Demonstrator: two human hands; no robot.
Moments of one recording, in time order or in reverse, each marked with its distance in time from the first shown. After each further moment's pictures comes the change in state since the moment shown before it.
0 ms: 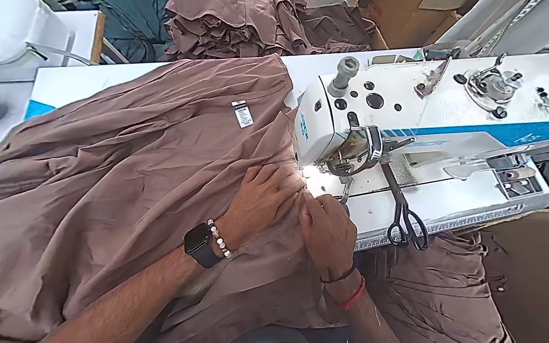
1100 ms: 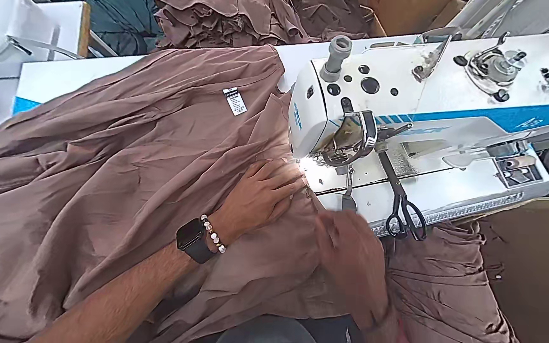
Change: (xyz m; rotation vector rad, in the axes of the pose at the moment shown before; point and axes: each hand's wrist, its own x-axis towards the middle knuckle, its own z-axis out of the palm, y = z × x) left_hand -0.004 -0.006 0.000 -0.116 -0.084 0.149; right_hand -0.027 0.017 -0.058 0.121 -0.199 0.081
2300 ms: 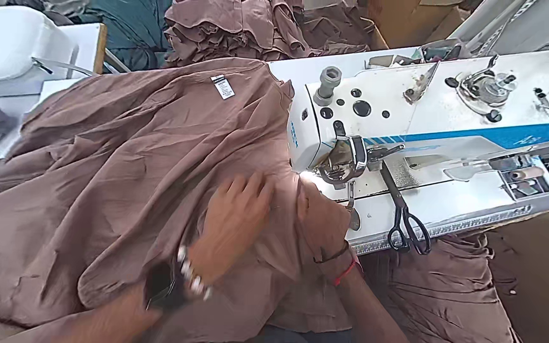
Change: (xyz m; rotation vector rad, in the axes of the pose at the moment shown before) left_hand -0.001 0.026 -0.047 0.400 -0.133 -0.322; right_hand 0.068 -0.015 0.060 -0.135 0.186 0.014
